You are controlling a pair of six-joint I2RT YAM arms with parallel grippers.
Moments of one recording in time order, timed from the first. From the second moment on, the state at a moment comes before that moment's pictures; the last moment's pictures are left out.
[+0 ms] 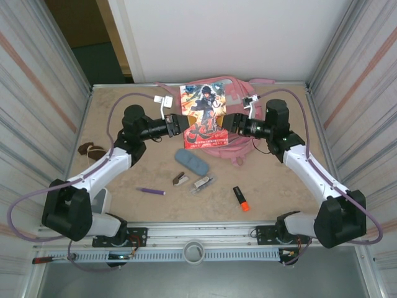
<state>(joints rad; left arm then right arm) -0.43 1.36 0.91 0.48 0.86 -0.80 0.31 1.26 0.96 -0.01 -0.80 0.70</state>
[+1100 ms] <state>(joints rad) -0.45 1.58 1.02 0.74 0.95 -0.98 0.22 1.22 0.88 0.31 -0.97 0.88</state>
